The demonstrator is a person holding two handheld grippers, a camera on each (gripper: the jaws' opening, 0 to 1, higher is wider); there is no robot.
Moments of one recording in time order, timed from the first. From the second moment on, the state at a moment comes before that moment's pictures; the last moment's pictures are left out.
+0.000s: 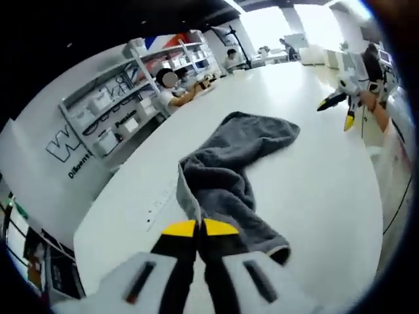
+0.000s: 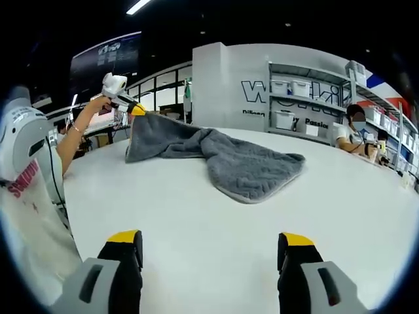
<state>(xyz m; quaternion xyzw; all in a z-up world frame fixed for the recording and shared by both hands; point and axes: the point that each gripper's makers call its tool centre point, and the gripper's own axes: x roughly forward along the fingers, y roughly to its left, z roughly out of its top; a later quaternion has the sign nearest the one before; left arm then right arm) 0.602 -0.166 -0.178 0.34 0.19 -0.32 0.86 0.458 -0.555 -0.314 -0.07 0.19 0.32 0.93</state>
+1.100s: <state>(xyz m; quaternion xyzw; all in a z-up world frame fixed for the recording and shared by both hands) 0.456 -0.270 -0.214 0.27 0.19 -0.60 0.73 0.461 -0.557 -0.315 -0.07 0.20 0.32 0.93</state>
